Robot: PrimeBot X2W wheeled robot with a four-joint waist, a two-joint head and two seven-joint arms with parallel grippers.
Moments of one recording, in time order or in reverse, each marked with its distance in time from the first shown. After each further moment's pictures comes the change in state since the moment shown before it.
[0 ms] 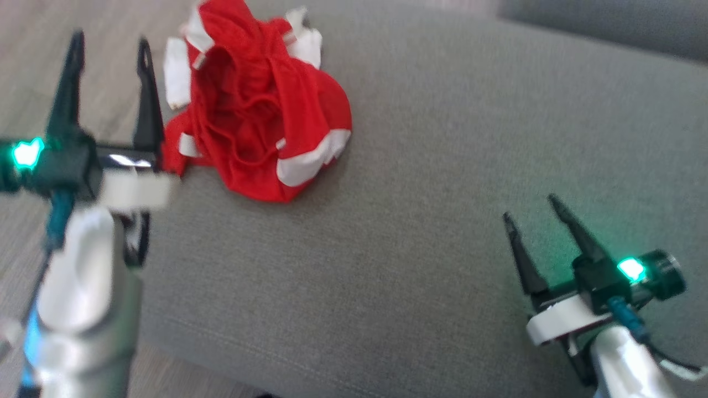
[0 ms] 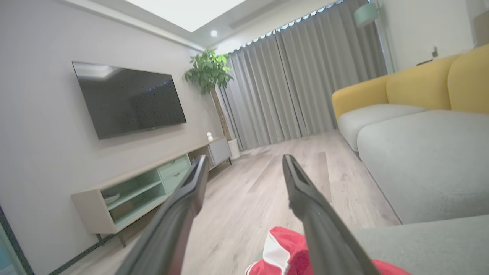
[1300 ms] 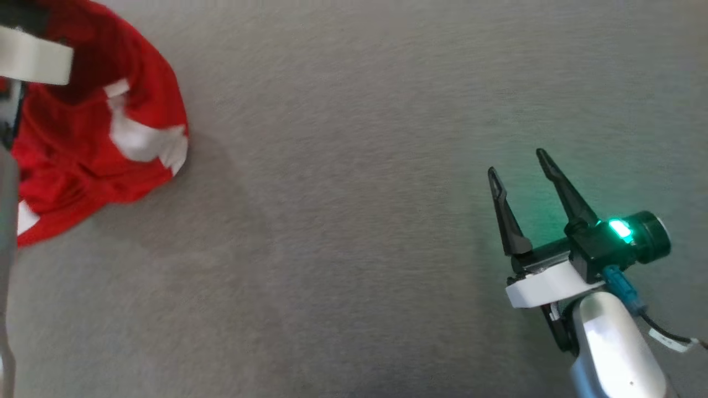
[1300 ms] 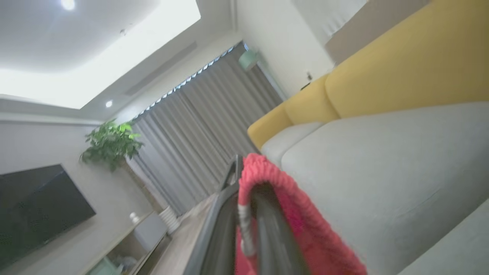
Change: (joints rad) left arm -0.432 0.277 -0.160 0.188 0.067 -0.054 0.018; right arm -0.112 0.037 0.020 -0.035 0.039 0.000 -0.009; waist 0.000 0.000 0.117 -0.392
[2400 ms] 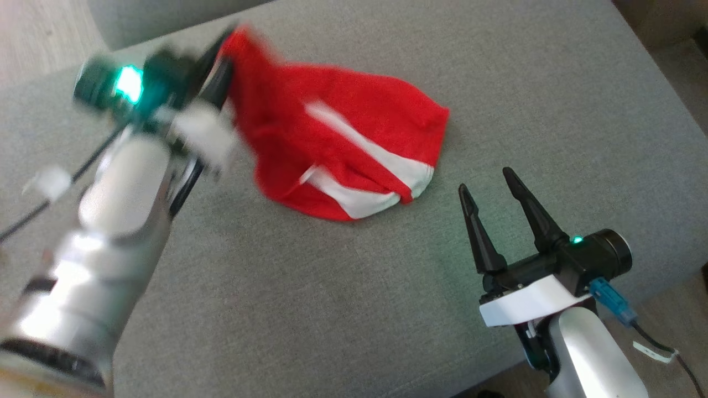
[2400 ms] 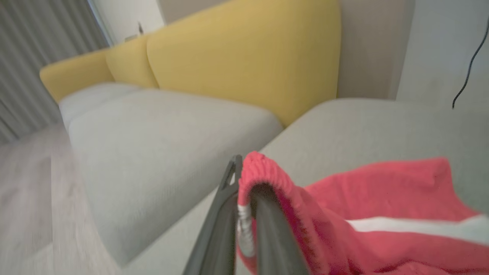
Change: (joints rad) left arm -0.045 -0.206 -0.451 0.352 -0.402 -0.072 0.104; right arm 0.038 0.012 0.110 -0.006 0.193 0.000 0.000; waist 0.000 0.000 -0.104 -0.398
